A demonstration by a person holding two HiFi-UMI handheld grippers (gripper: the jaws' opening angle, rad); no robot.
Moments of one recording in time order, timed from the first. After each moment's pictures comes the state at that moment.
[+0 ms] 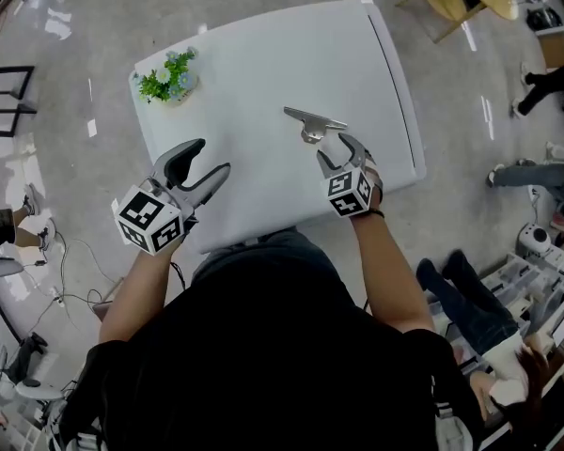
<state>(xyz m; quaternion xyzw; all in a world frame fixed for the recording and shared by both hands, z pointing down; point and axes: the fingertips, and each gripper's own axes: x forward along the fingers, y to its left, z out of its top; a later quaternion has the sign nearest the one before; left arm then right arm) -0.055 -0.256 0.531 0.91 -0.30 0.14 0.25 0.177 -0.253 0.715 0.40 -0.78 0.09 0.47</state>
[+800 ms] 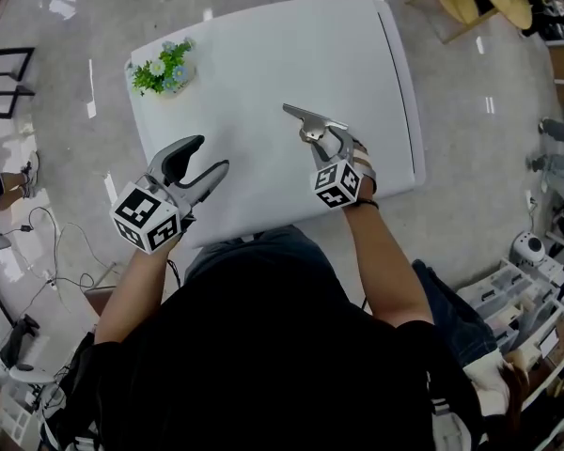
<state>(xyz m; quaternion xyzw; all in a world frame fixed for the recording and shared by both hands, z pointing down) -0.046 -0.264 0.548 0.90 -0.32 0.14 0.27 0.167 -0.273 0.758 0.35 -0.79 0.04 0.51</state>
